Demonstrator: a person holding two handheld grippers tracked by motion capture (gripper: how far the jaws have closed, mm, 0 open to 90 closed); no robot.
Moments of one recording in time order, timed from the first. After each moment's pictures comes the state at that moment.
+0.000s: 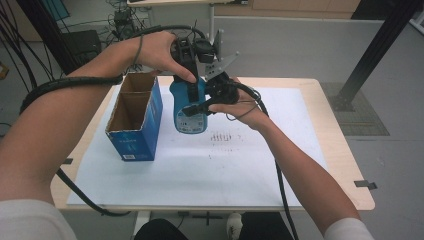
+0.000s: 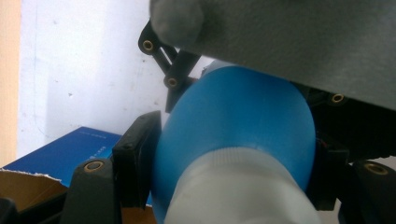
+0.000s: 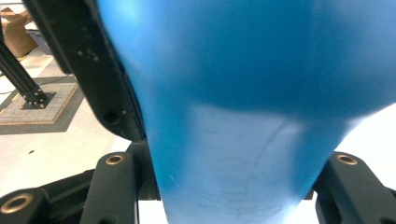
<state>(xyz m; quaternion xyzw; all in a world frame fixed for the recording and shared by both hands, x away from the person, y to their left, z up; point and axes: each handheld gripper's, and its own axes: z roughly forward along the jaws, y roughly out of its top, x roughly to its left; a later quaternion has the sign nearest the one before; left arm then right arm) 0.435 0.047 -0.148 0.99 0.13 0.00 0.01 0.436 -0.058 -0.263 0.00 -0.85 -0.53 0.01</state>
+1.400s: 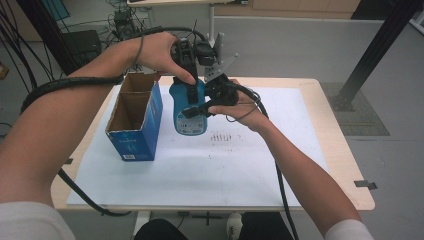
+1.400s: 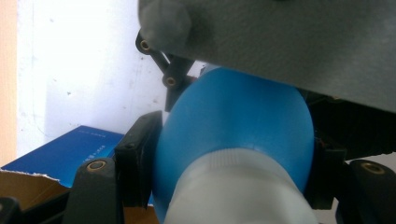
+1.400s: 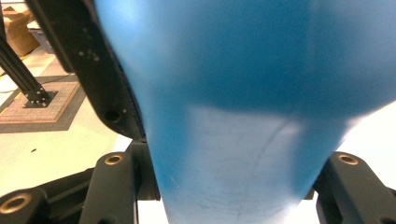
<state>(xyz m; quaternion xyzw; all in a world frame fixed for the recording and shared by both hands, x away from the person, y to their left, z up) 0.433 0.045 -0.150 0.99 0.12 0.00 0.00 0.435 -0.058 -0.266 0.00 -0.85 -0.53 0.02</state>
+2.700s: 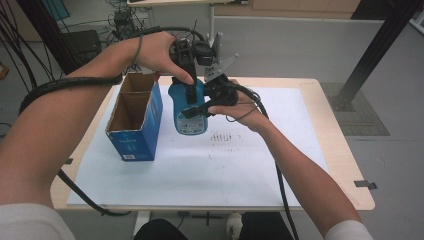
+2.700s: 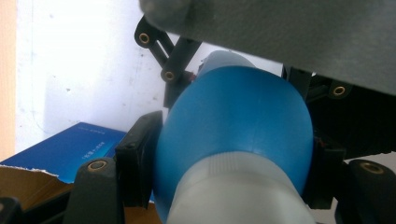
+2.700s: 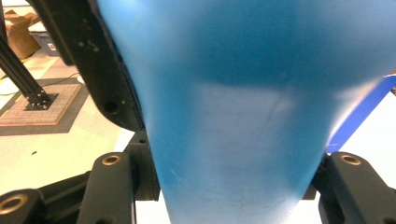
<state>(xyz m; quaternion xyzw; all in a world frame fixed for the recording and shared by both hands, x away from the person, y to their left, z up) 0.433 0.048 -0.150 0.99 0.13 0.00 0.00 0.435 -0.058 -0.268 -0.01 -0.85 -0.53 0.02</state>
